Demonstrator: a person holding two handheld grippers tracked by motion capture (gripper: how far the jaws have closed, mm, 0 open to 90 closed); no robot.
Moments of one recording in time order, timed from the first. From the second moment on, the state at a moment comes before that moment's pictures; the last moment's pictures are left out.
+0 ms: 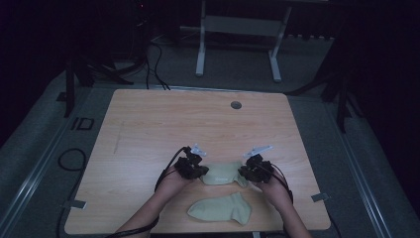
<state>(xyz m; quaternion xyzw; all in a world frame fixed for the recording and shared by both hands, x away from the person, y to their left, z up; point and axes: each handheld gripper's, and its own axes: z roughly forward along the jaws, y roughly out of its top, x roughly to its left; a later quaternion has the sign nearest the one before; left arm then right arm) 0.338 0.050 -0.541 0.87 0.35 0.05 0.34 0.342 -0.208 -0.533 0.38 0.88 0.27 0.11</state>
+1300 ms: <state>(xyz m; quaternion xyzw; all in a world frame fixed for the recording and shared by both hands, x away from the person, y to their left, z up) 0.331 0.076 -0.538 0.85 0.38 0.06 0.37 0.359 -0.206 -0.528 0.35 0.89 0.27 0.09</state>
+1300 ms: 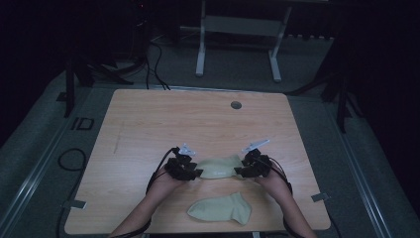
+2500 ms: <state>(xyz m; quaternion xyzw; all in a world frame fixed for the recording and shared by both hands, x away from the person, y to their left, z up) 0.227 0.102 -0.546 0.86 0.38 0.02 0.35 0.249 -0.243 -0.521 0.35 0.88 0.31 0.06</state>
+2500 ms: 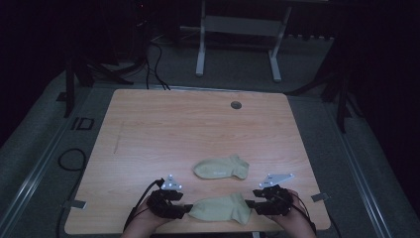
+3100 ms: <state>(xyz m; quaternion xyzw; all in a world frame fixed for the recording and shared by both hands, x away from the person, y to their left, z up) 0.221 0.083 -0.559 0.87 0.35 0.03 0.34 0.240 -0.227 -0.545 0.33 0.91 0.26 0.08</state>
